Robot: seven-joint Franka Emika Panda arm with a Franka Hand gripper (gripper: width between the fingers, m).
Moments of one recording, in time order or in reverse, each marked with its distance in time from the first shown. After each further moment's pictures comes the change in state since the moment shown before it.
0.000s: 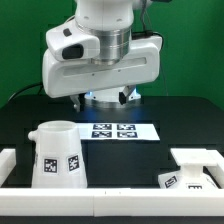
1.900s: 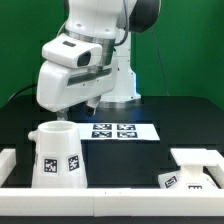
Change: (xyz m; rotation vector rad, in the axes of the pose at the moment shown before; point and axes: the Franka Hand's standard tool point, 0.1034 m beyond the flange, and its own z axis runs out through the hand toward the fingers) arm -0.017 0.045 0.037 -0.327 0.158 -0.641
